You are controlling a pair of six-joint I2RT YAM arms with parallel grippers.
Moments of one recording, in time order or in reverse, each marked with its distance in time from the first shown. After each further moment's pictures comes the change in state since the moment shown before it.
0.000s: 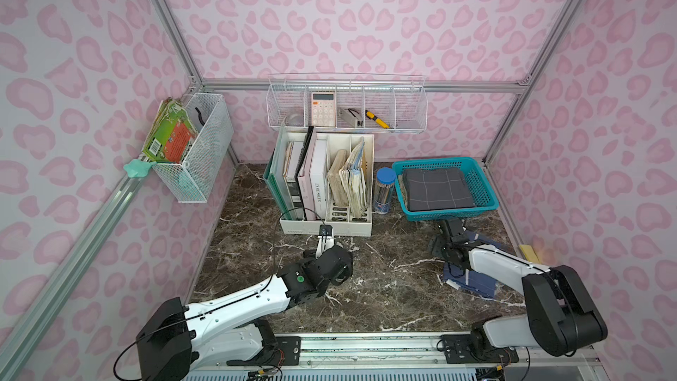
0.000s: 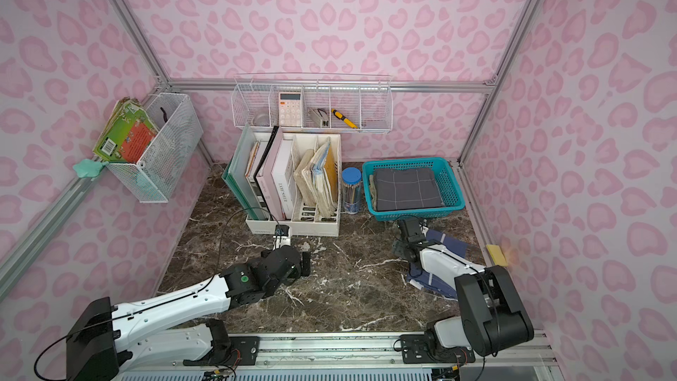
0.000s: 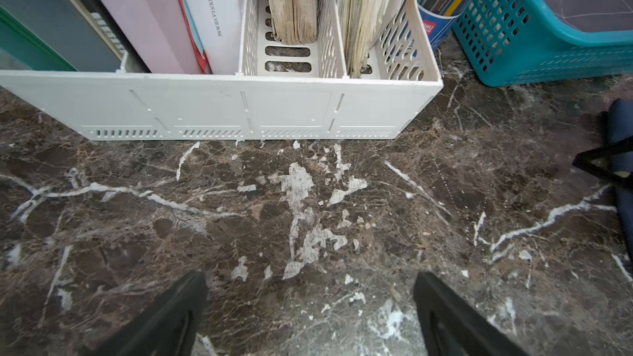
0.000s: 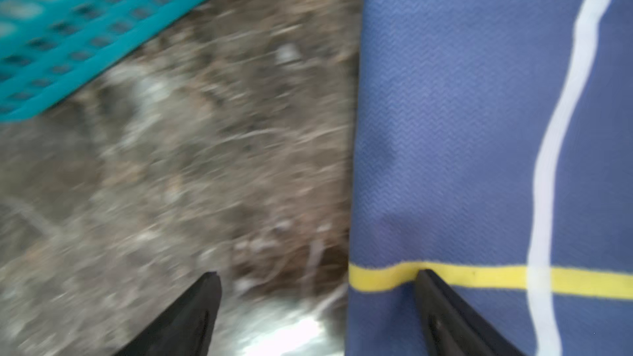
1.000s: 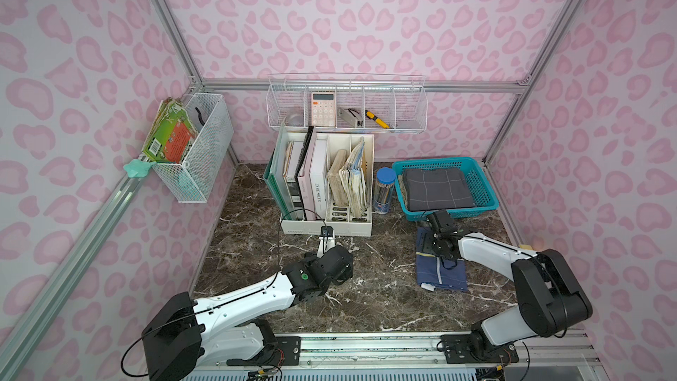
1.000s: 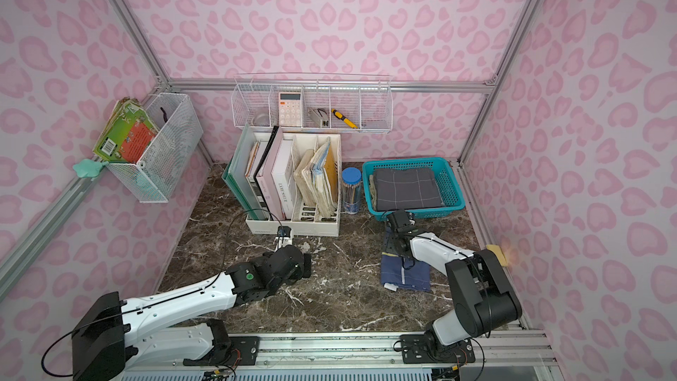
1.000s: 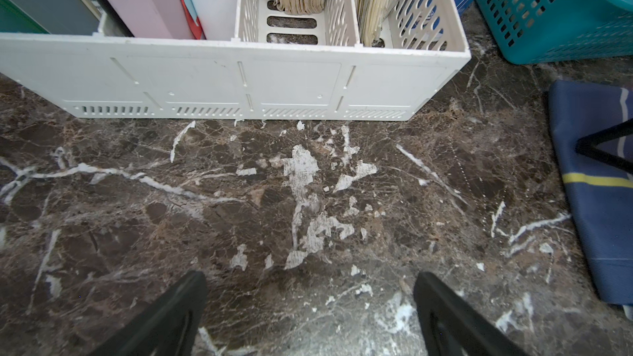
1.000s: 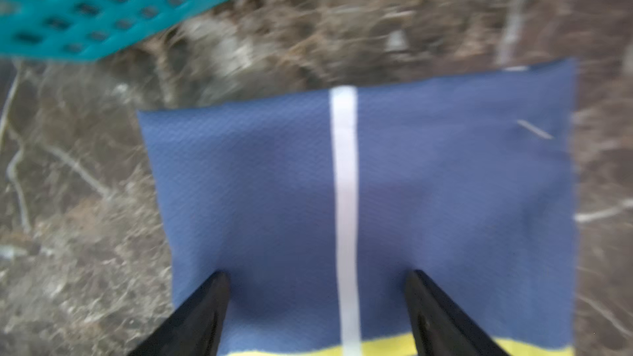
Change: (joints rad) left arm 0.009 0.047 0.005 -0.014 0.034 -0.026; right arm 0.039 0.118 0.138 -0.100 -0.027 -0.127
